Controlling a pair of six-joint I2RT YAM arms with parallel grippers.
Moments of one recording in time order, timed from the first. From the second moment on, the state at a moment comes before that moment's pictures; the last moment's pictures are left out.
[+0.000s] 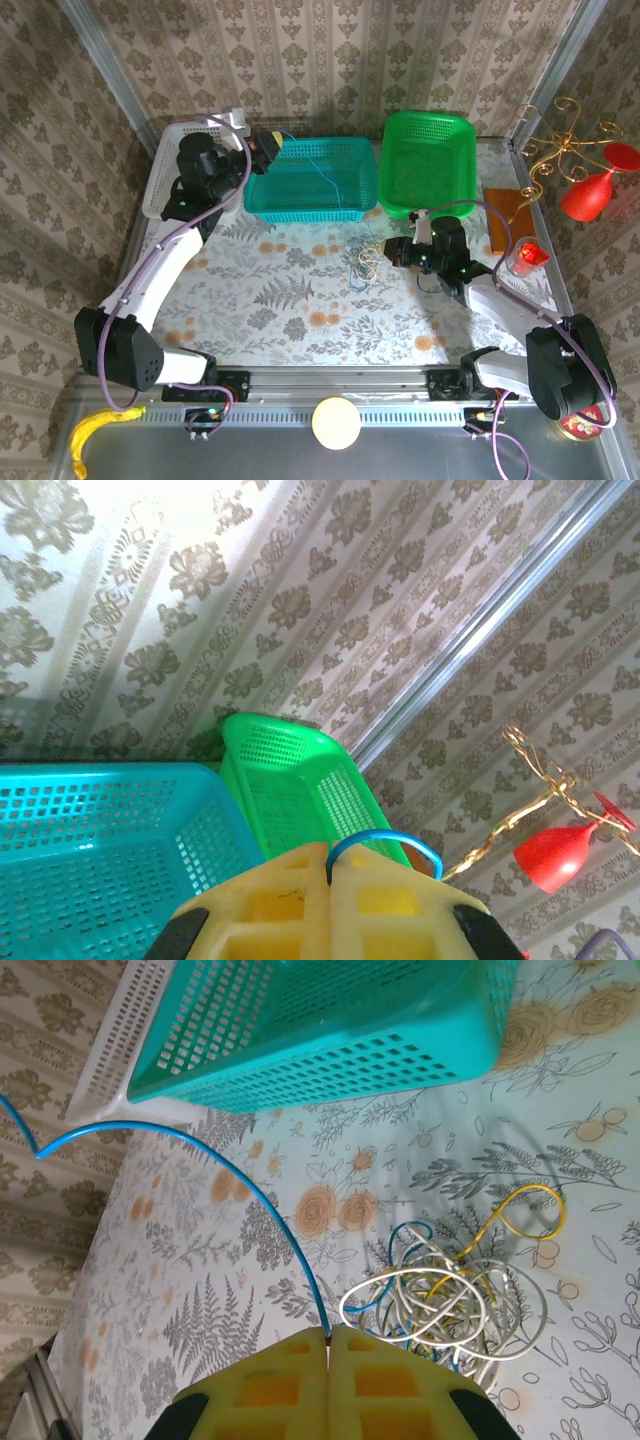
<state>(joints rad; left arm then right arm) -0.34 1.35 1.23 0.09 0.44 -0.59 0.27 1.20 0.53 0.15 -0.46 0.56</state>
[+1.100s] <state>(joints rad) 0.17 1.59 1.45 0.04 0.48 -0.58 0.27 1.05 0.74 -0.17 -0.50 0.56</state>
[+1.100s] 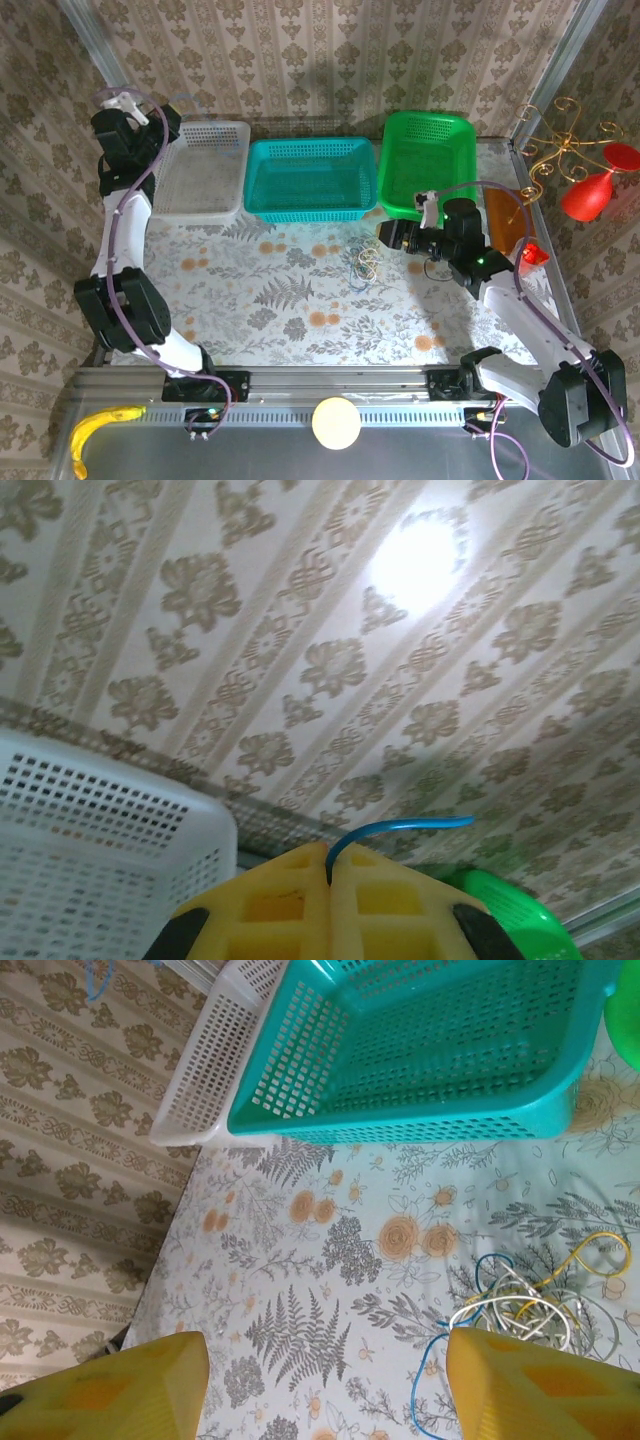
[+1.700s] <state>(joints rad) 0.19 1.86 1.51 -0.01 0.49 -0.53 0.30 1.02 0.75 -0.30 -0.42 0.53</state>
